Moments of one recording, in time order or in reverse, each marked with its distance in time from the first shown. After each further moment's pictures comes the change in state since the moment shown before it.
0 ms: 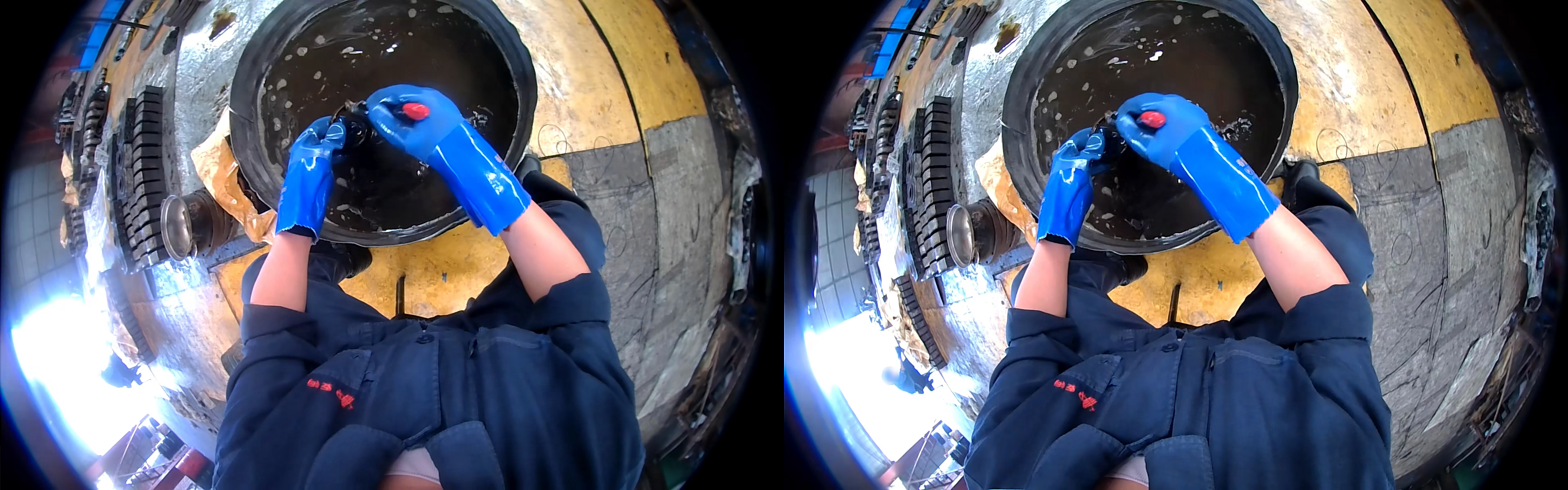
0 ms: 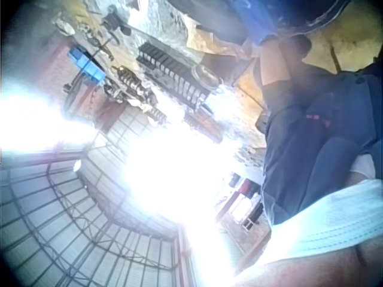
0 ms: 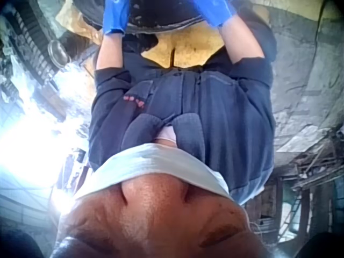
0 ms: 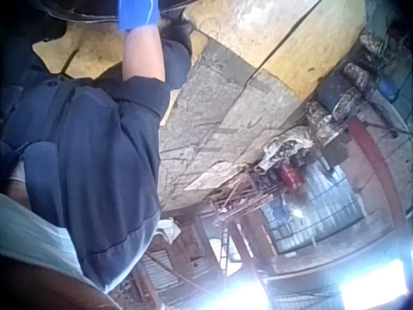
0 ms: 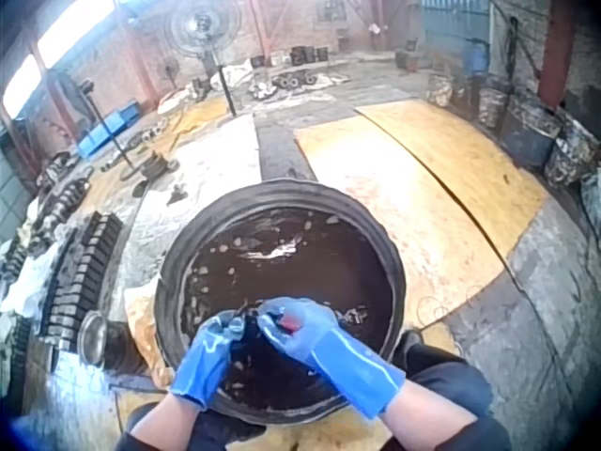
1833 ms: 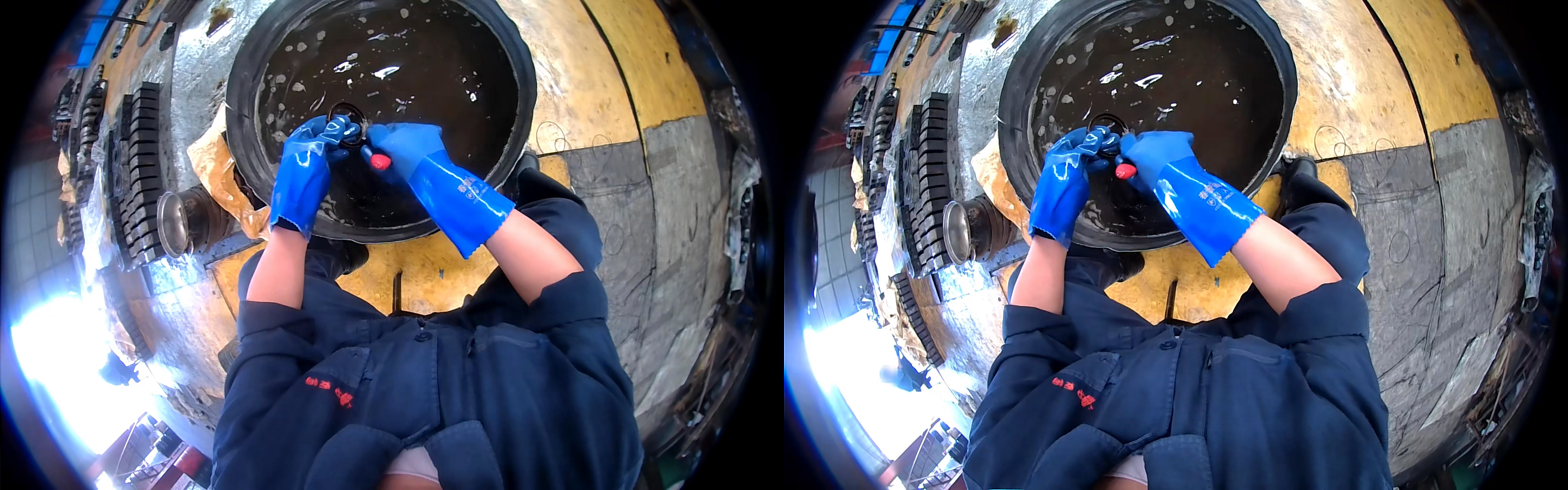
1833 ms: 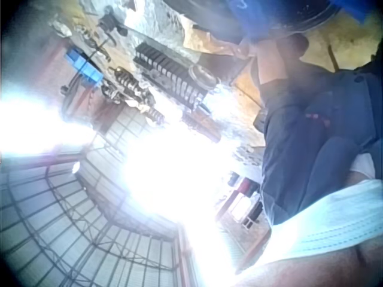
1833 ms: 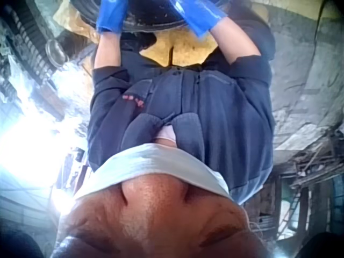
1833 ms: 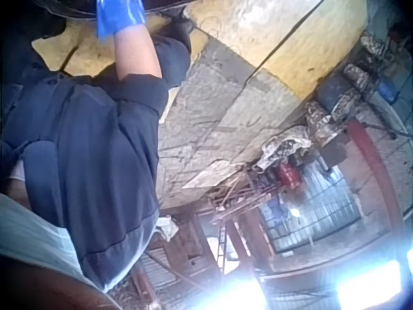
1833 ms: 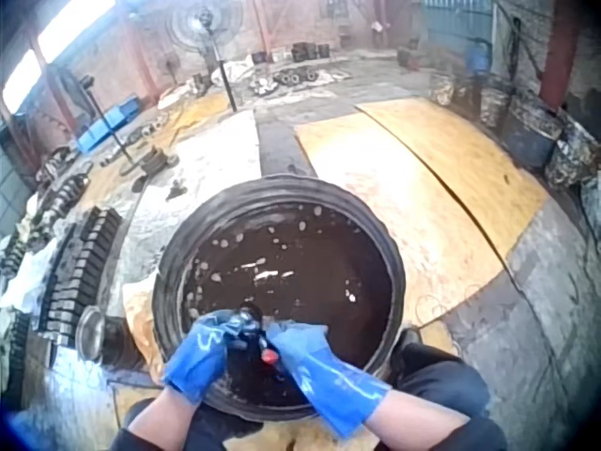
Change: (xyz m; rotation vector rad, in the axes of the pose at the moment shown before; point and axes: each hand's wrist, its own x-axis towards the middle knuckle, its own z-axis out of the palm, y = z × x) left_hand 0.000 0.004 0.002 -0.153 -0.062 -0.077; right_hand -0.025 0.023 0.041 -0.675 -0.262 0.026
